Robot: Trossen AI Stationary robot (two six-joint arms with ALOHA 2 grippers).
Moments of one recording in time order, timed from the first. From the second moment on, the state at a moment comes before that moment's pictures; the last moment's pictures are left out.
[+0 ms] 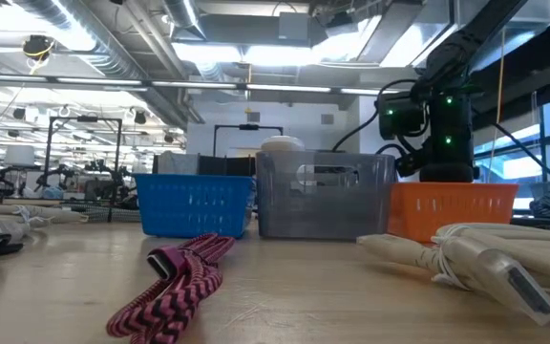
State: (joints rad) left arm 0.00 0.64 0.78 -0.12 -0.48 0.13; right arm -0.45 1.58 0.76 -0.76 0.13 0.18
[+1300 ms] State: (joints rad) left arm 0.00 0.64 0.78 -0.12 -0.49 0.12; right arm -0.07 1.17 1.02 -0.53 -0.07 0.35
